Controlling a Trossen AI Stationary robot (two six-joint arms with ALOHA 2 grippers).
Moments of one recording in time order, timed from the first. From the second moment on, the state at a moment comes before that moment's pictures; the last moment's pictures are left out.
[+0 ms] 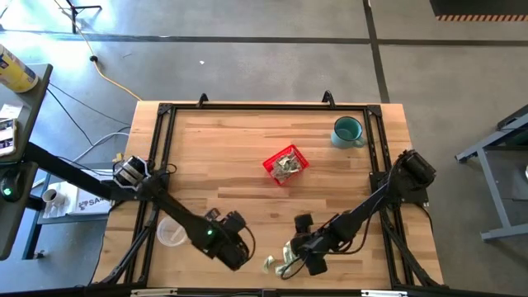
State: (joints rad) left arm -0.63 1.90 1.51 -1.05 -0.35 -1.33; right arm 0.64 1.83 1.15 -0.40 0.16 0.37
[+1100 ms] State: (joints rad) left arm -0.65 1.90 1.51 -1.05 -0.38 -1.40; right arm 0.56 1.94 1.08 -0.26 0.23 0.57
